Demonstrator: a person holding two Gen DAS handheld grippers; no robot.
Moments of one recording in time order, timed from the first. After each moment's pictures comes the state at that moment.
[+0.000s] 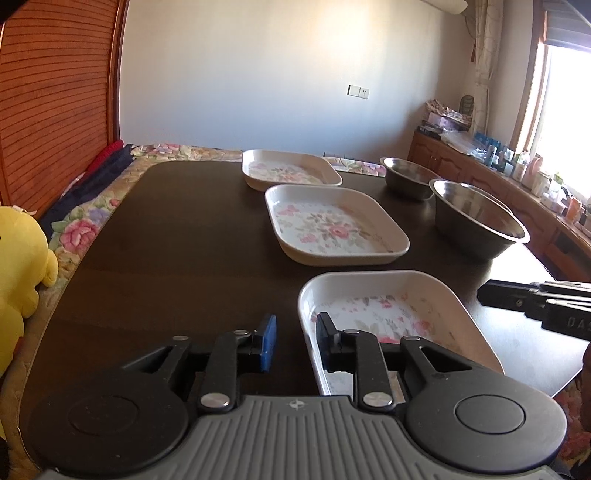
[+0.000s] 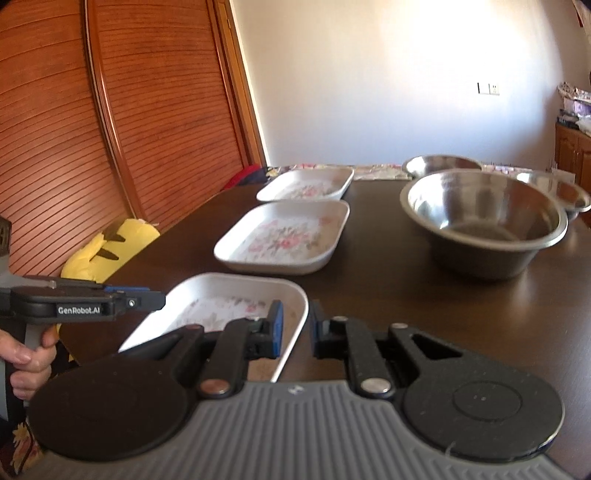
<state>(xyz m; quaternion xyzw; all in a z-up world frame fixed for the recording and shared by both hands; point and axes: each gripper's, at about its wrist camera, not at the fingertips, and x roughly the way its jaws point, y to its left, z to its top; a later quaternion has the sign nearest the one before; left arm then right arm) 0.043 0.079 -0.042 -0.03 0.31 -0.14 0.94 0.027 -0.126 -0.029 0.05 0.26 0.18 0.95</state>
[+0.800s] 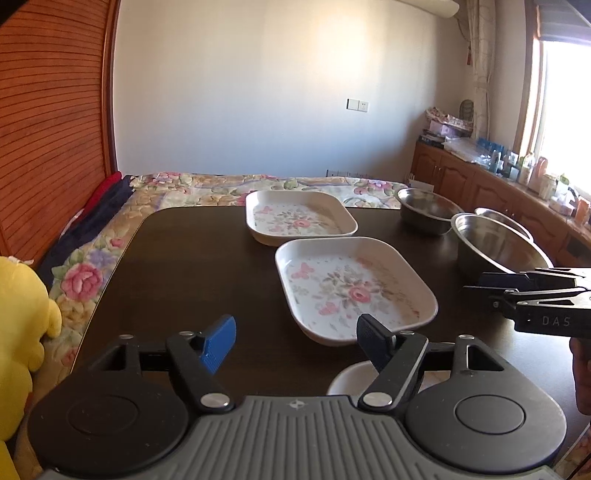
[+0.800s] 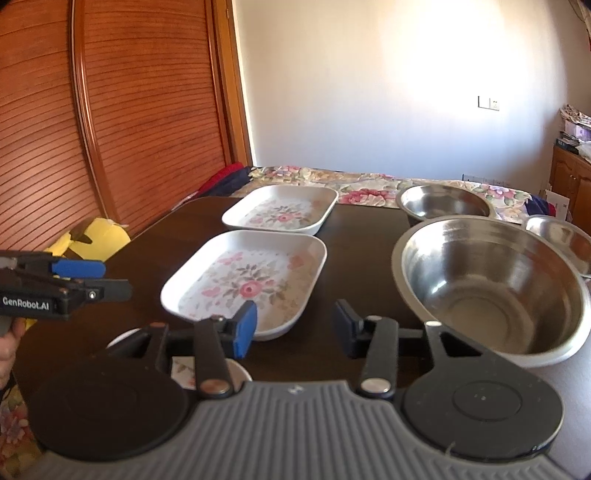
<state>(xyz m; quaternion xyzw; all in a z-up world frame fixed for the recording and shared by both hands) 0.099 0.075 -0.018 0.00 0.28 -0.13 0.95 0.102 -0.121 -0.020 0.00 0.27 0.16 0.95</state>
